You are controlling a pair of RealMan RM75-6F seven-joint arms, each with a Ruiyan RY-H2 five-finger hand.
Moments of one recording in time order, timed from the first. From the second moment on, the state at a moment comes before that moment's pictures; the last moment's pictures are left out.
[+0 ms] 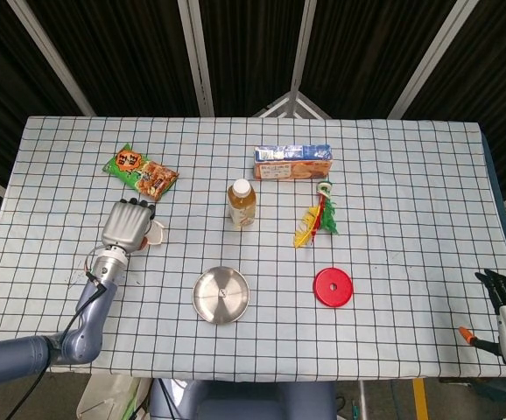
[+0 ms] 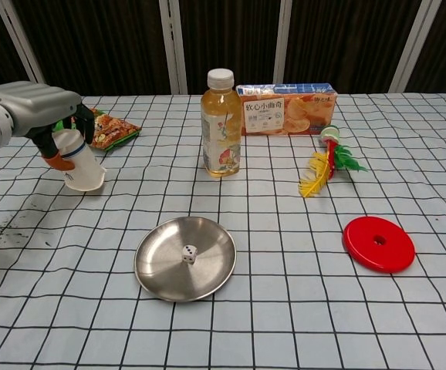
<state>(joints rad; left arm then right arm) -0.81 -1.50 -0.17 -1.52 0.75 1.10 0.81 0.00 -1.13 0.05 -1.53 -1.47 1.49 0.09</state>
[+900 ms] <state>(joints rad) -1.07 -1.47 -0.27 -2.07 0.51 1.26 1.22 -0.03 -1.10 0.06 -1.57 -1.47 1.54 0.13</state>
